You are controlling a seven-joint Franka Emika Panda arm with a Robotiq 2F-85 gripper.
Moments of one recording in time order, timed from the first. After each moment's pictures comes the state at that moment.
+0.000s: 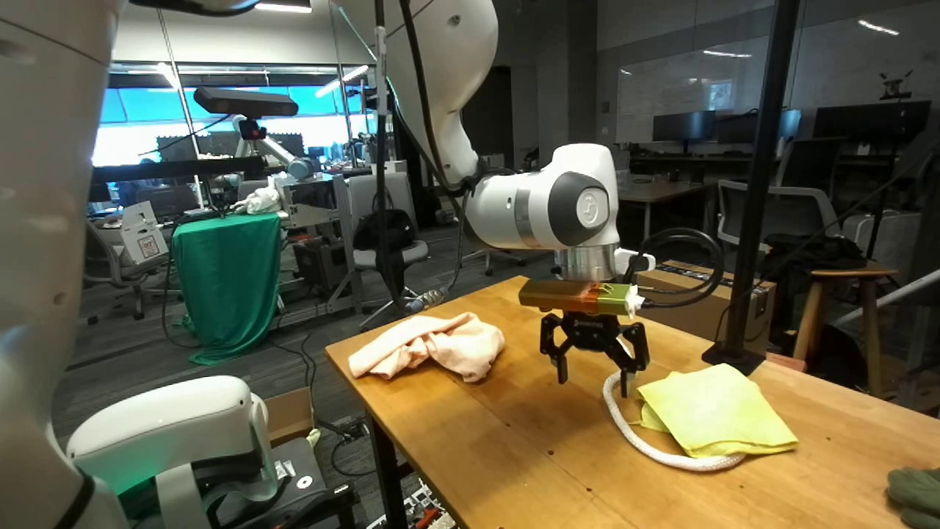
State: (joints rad) arm 0.08 0.38 0.01 -2.09 -0.24 2.38 -0.16
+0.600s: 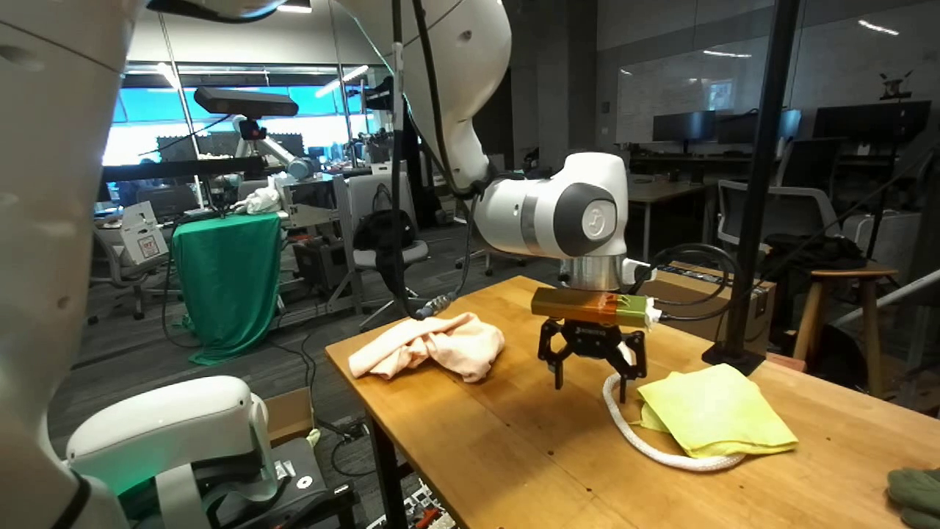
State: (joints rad) arm 0.02 0.41 0.06 -2.06 -0.17 2.38 -0.36
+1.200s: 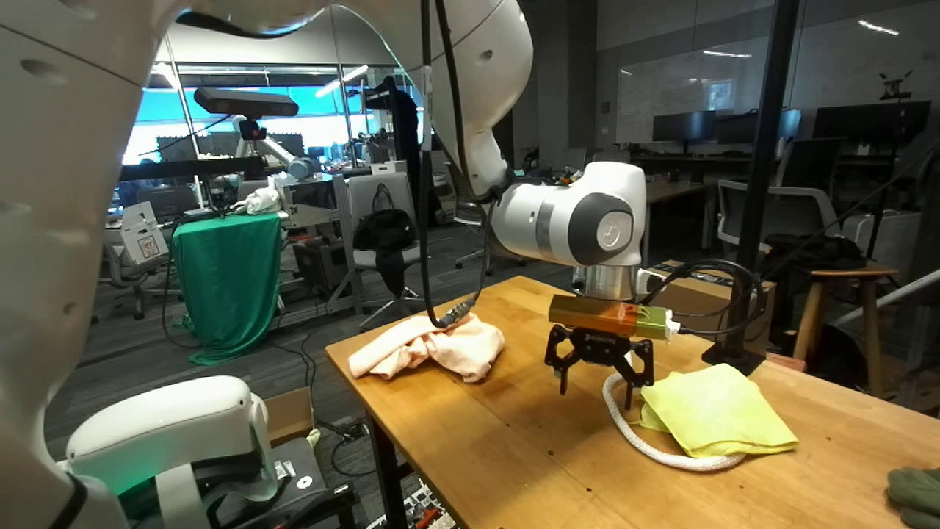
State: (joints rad) arm -0.02 0.48 0.08 -2.00 -0.13 2.34 -0.47
